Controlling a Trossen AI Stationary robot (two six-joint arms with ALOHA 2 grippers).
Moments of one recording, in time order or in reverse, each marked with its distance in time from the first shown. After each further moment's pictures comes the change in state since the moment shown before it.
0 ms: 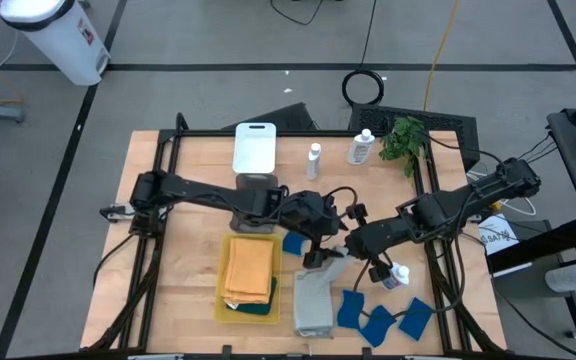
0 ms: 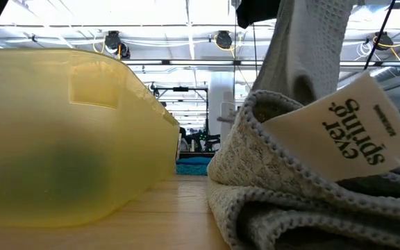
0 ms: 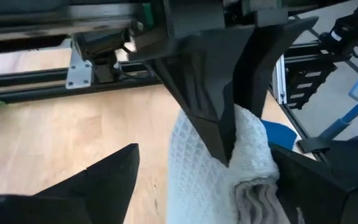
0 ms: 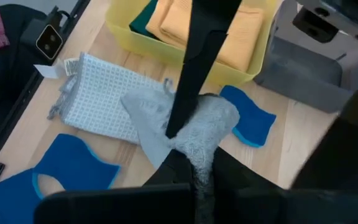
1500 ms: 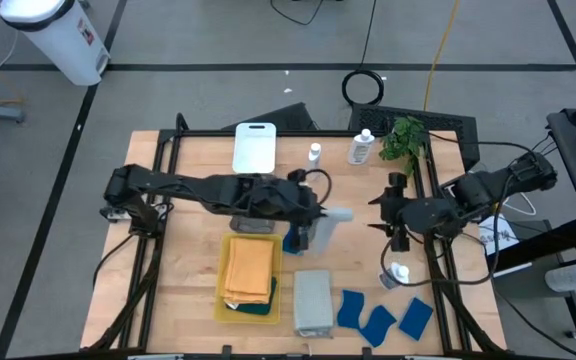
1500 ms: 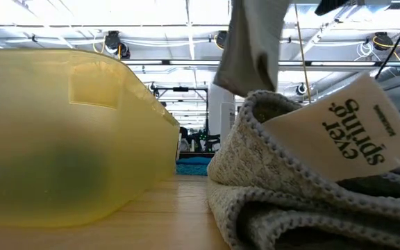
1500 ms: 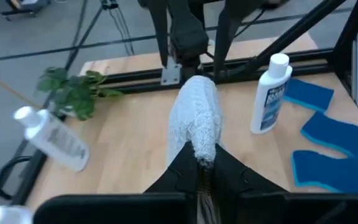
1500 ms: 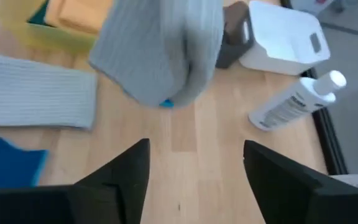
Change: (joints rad) left arm -0.025 -0.212 -0.001 -0.217 -0.359 0.038; right arm 0.004 -0.305 -0.105 -0.199 0.313 0.154
